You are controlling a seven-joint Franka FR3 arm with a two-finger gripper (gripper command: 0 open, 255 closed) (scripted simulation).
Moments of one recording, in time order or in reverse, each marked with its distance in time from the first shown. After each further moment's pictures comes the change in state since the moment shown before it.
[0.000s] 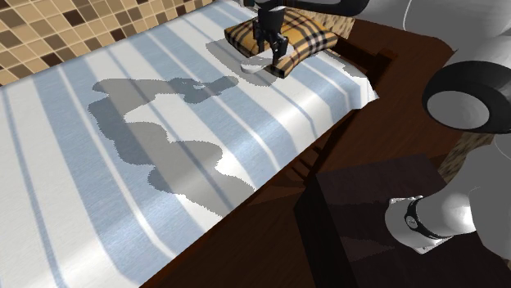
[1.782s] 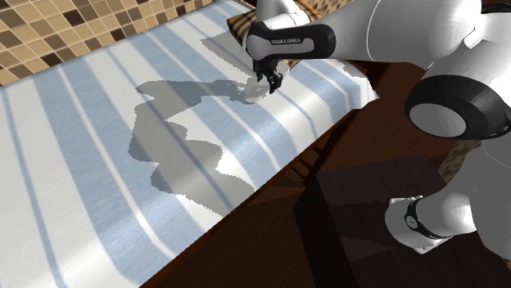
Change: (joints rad) arm 0.017 0.071 0.031 -0.245 0.053 0.312 -0.039
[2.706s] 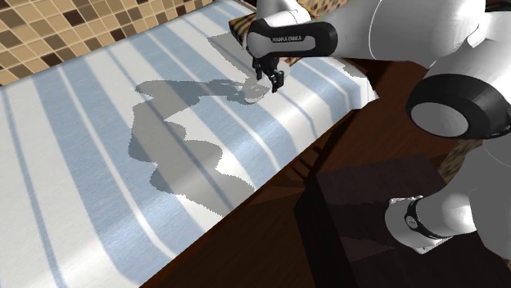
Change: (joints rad) arm 0.000 -0.007 -0.004 0.006 -0.006 -0.020 0.000
